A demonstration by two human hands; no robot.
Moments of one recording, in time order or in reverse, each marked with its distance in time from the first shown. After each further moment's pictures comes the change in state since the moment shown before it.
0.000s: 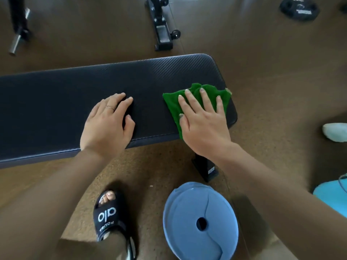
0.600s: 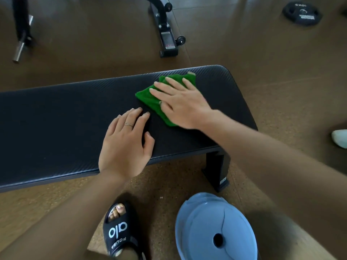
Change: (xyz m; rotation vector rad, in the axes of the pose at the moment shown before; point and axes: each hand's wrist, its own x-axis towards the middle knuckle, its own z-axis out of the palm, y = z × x) left_hand 0.006 -0.008 0.007 0.017 0.002 0.042; right_hand 0.124 -0.048 -0.007 -0.037 -0.078 -0.343
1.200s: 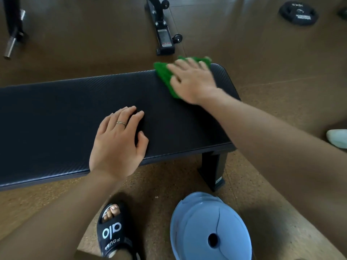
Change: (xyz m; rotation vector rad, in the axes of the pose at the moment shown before) left_hand 0.001 -0.001 -0.001 0.010 0.005 0.012; right_hand 0.036 0.059 -0.005 0.000 0.076 0.242
